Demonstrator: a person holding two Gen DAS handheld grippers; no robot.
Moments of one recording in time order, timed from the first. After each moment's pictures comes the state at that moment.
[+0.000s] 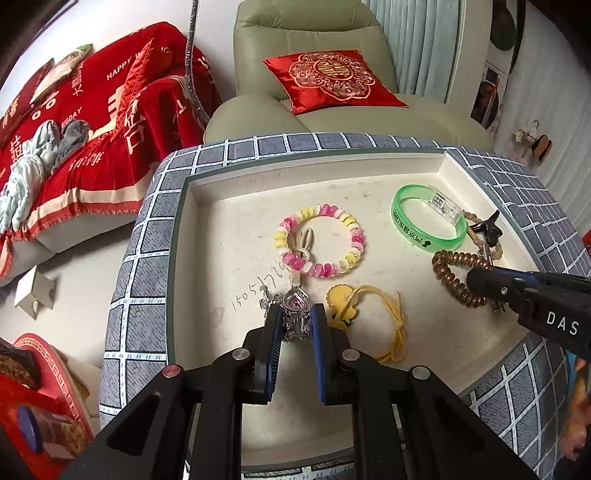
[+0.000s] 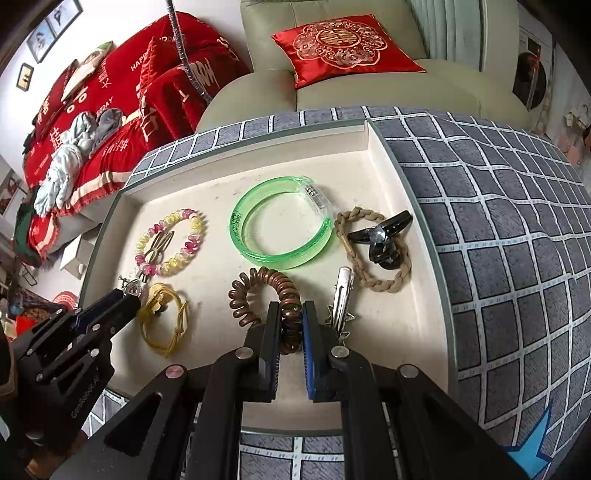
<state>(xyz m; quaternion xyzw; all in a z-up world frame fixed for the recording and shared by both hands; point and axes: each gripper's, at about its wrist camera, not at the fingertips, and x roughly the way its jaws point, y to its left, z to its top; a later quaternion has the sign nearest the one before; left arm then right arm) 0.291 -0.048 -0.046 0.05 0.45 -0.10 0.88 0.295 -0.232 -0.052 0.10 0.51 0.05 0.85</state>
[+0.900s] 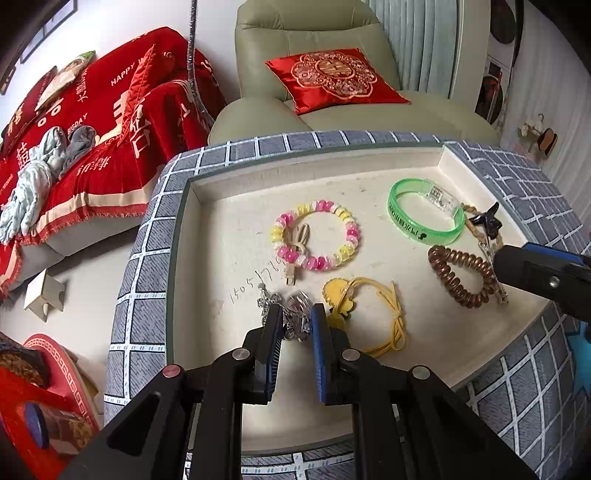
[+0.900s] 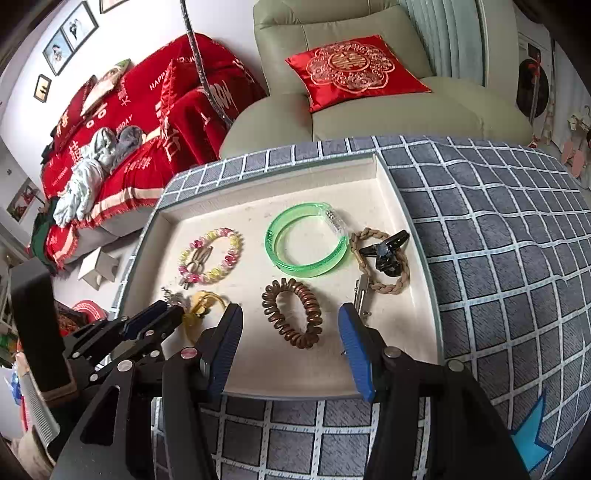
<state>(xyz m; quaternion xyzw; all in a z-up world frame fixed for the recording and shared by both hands) 0.285 -0.055 -0.042 0.07 0.45 -0.08 0.89 0.266 -0.235 -0.013 0.12 0.47 0.07 0.87</state>
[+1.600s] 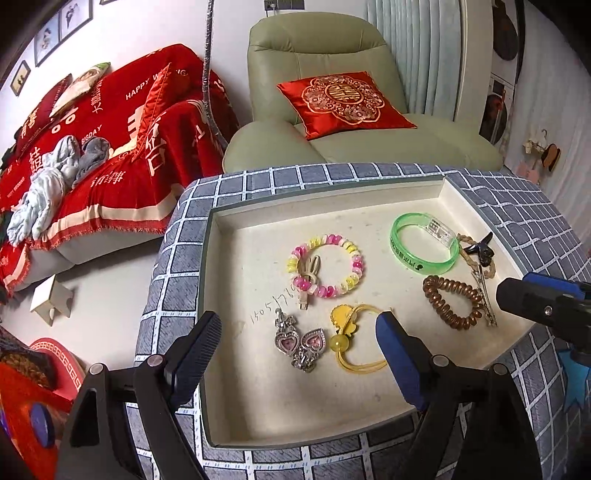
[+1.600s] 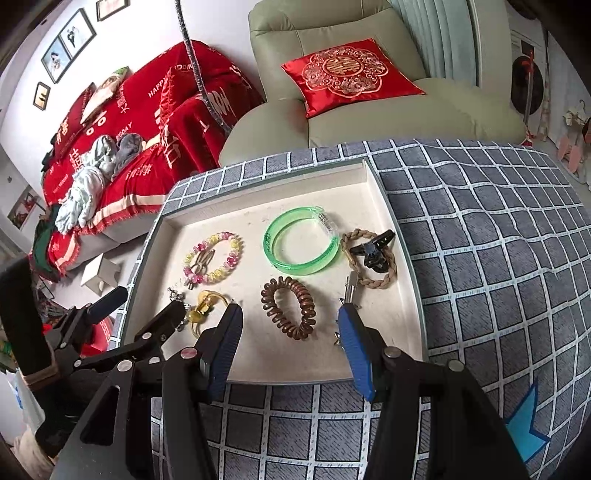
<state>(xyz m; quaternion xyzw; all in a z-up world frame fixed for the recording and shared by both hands) 0.276 -0.048 -0.018 0.06 0.42 -0.07 0.90 0.257 -0.245 -0.002 0.13 0.47 0.07 0.87</state>
